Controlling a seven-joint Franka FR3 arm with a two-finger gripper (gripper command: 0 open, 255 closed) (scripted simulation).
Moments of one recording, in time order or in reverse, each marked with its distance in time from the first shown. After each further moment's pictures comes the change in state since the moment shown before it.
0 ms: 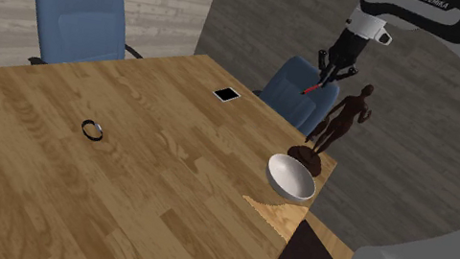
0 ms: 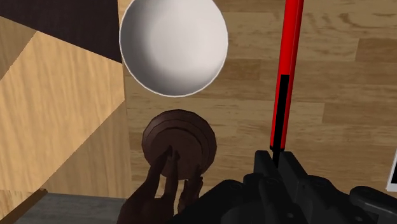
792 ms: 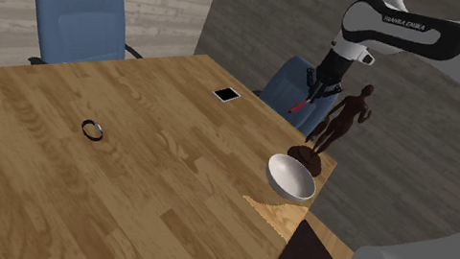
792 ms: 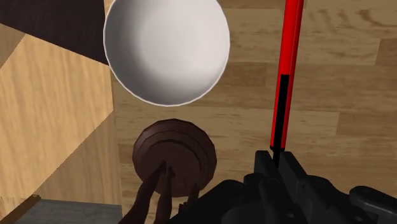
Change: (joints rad) arm -0.002 -0.029 -0.004 -0.196 0.009 0.169 -0.002
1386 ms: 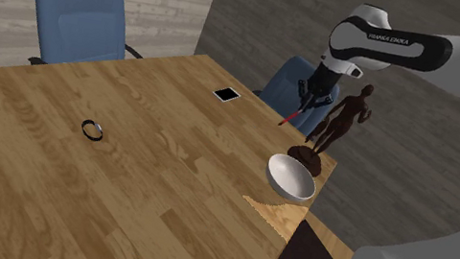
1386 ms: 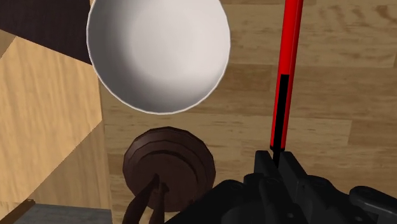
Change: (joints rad) arm 0.001 0.009 0.002 -0.109 -0.004 0.118 0.006
